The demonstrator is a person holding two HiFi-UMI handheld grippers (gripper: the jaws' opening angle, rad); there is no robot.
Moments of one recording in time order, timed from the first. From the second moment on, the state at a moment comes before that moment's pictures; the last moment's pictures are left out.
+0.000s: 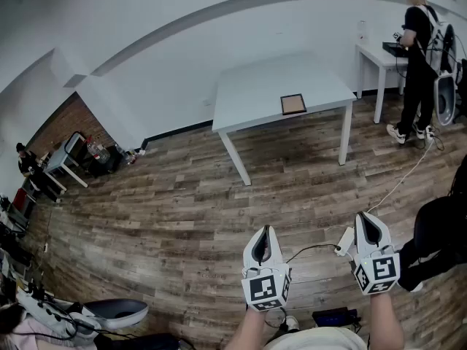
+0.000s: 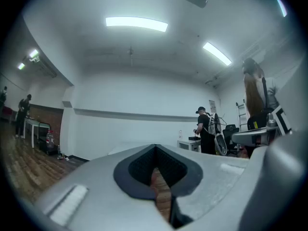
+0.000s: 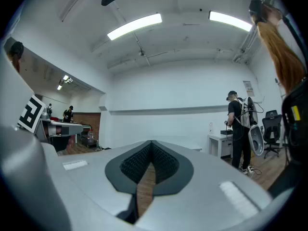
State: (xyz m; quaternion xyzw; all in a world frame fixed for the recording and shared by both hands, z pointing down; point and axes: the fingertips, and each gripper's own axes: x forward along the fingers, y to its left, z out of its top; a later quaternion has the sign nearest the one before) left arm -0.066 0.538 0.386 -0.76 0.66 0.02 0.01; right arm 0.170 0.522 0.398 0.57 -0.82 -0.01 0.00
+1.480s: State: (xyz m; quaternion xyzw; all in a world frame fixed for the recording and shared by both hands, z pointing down) left arm -0.127 0.506 0.382 -0.78 0.63 0.02 -0.01; right arm 0.095 0.491 0.400 0.58 -0.81 0.02 0.02
